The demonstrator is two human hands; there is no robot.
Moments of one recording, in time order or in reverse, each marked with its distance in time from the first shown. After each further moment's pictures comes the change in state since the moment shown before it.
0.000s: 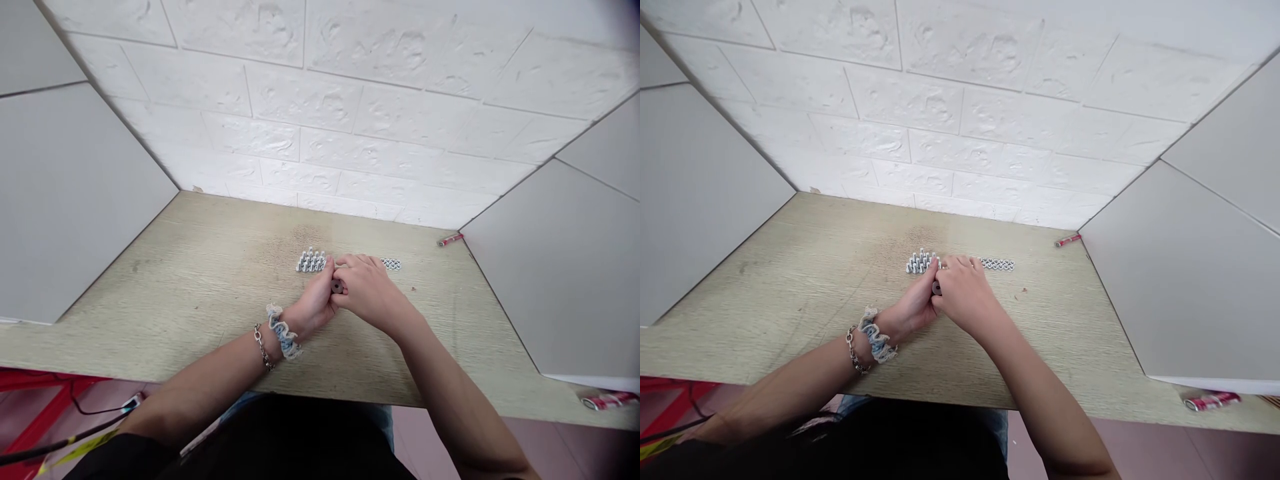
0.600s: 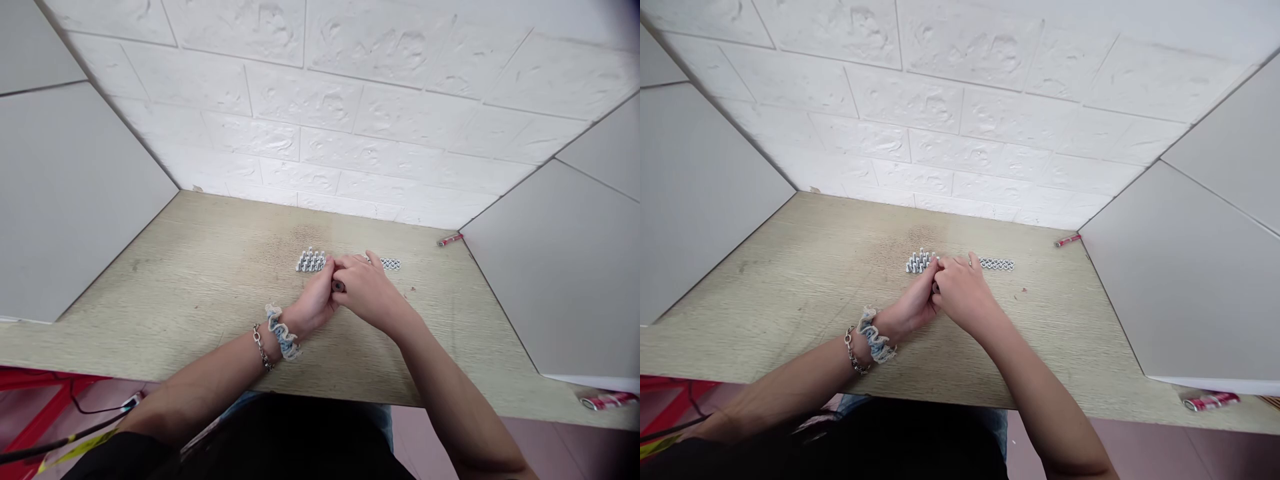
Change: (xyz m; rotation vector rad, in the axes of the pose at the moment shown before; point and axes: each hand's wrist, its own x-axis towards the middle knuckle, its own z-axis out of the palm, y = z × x) left_hand -0.002 0.004 0.003 -0.009 -0.036 0.028; right_hand 0.002 0.001 0.004 0.004 0.003 -0.022
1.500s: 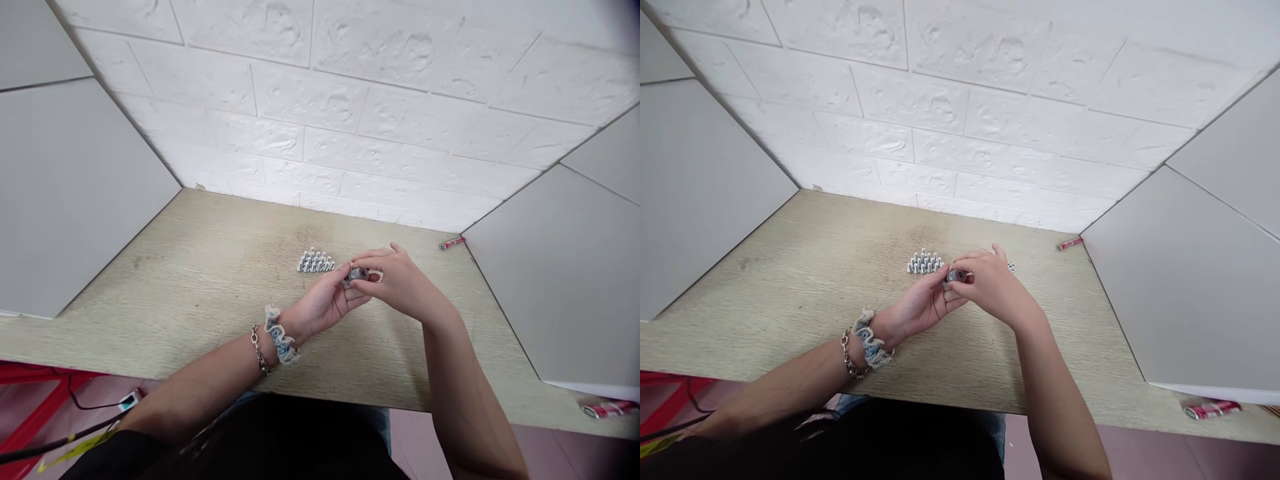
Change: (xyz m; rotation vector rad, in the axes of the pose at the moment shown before) left_hand -0.012 0.005 0.007 -0.107 -0.211 -0.128; right_hand -0.012 0.027 -0.032 0.201 0.040 0.004
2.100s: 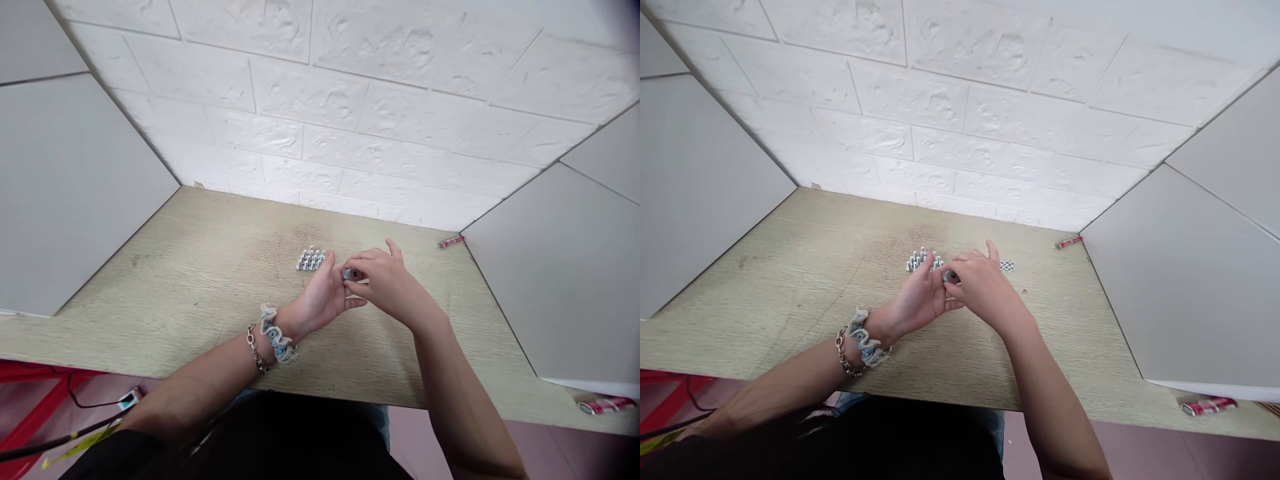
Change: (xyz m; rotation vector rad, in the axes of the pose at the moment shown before) left_hand -0.001 0.007 0.001 0.103 -0.065 -0.028; right_hand 0.001 -0.005 0.015 -0.135 0.063 -0.064
